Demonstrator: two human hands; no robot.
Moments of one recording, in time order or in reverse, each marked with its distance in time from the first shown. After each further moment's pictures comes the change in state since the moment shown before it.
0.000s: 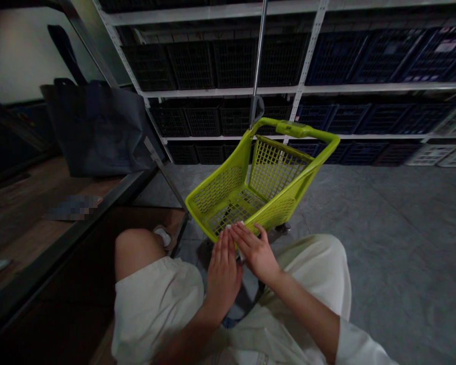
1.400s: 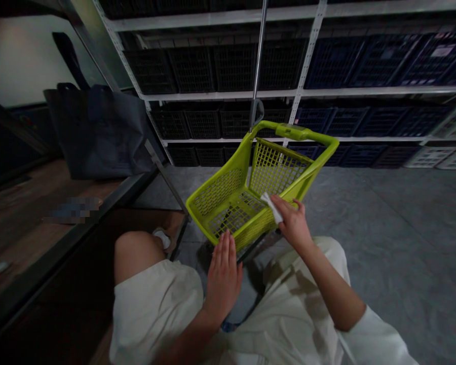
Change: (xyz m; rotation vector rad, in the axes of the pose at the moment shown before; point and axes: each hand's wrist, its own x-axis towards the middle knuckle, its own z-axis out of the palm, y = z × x) left_hand 0.003 0.000 -0.001 0.075 0.001 0.047; right_hand 0.005 0.109 -0.042 -0.006 0.170 0.280
